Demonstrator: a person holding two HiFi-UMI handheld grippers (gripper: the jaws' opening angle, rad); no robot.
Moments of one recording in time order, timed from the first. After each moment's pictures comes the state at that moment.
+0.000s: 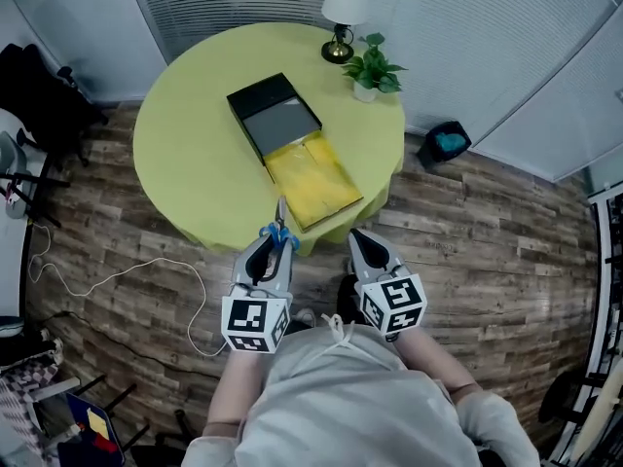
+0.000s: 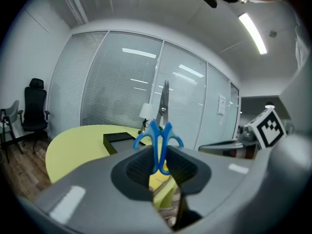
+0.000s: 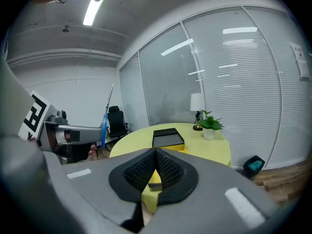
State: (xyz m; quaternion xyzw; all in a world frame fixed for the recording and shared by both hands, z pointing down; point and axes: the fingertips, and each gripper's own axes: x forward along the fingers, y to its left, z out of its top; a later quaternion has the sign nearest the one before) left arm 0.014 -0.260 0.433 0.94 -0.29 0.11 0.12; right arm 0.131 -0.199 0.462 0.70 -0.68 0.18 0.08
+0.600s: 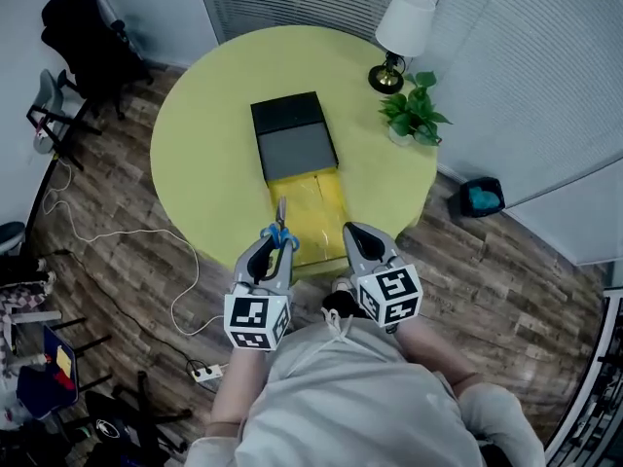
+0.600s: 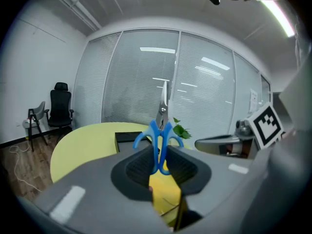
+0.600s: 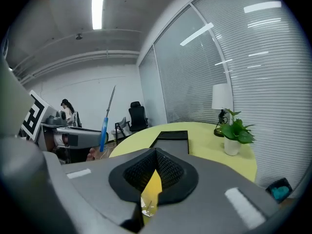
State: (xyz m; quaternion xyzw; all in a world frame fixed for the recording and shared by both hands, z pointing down) left arm 0.110 -0.339 0.455 0.88 -0.44 0.13 0.14; right arm 0.233 -0.328 0.477 0.57 -0.79 0.17 0.11
